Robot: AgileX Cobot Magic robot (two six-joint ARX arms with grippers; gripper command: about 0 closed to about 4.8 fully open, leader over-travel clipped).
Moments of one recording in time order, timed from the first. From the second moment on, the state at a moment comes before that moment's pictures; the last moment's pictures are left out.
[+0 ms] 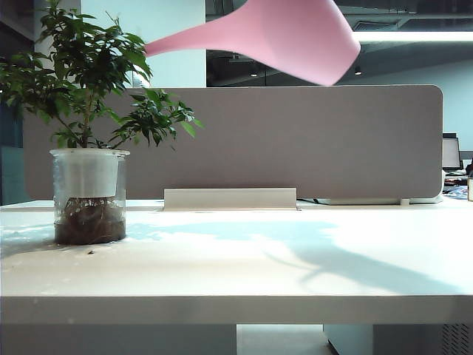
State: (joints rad) left arm -0.32 0.37 1.11 -1.02 0.24 0.03; right arm 0.47 1.60 1.51 0.42 0.34 -1.15
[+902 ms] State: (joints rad) left arm -0.32 0.37 1.11 -1.02 0.24 0.03; right arm 0.50 1.65 1.61 0.40 0.29 -1.28
